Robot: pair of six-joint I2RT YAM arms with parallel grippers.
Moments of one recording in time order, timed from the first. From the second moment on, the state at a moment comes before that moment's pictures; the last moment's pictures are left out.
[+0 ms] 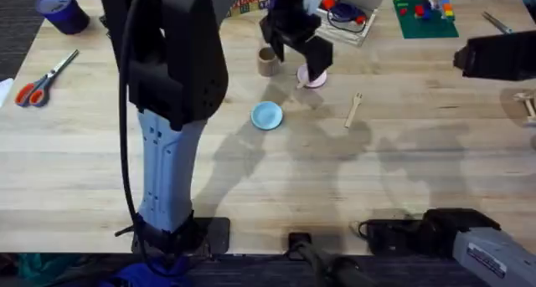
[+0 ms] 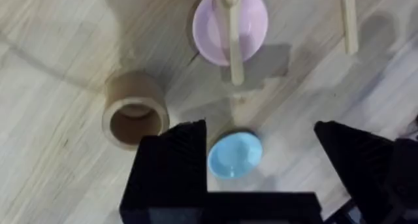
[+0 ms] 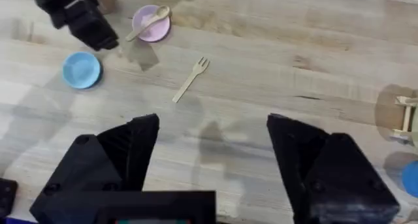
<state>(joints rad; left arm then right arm) -0.47 2.27 2.22 -1.51 0.29 0.36 0.00 0.96 1.48 -1.38 -0.10 -0.09</state>
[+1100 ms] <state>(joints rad) -0.18 1.64 1.85 -1.51 0.29 0.48 0.00 0.96 1.48 -1.40 -0.10 -0.09</state>
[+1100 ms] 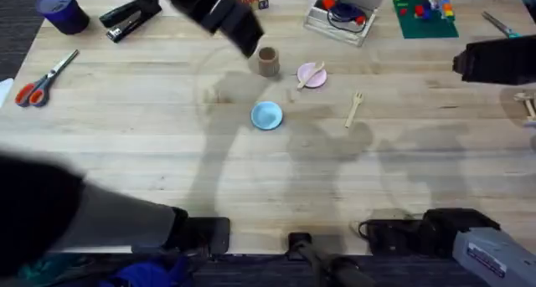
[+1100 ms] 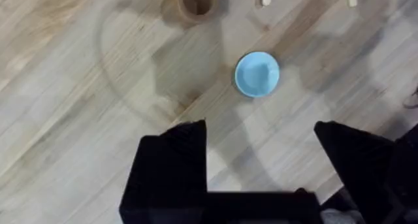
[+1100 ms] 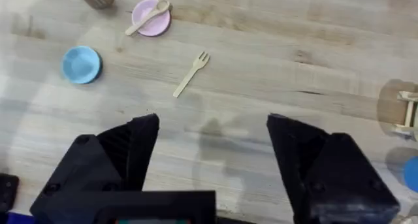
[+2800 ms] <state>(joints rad) 0.03 0.92 0.95 -0.95 0.52 0.55 0.06 1.18 1.06 -1.23 -0.10 0.61</state>
